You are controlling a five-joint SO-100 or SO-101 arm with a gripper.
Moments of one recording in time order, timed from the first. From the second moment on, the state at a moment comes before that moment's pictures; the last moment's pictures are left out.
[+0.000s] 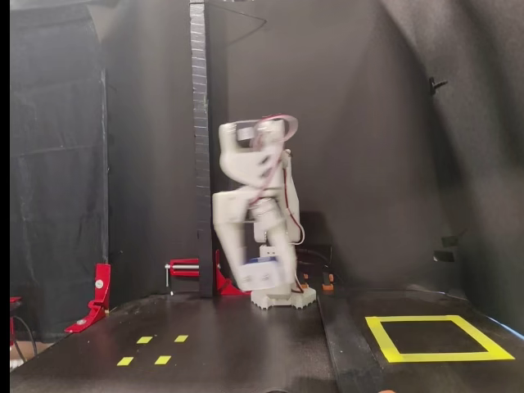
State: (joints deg) arm -5.0 89.1 80.2 90.5 -79.4
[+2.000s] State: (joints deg) arm -48.4 76.4 85.0 80.3 -45.3
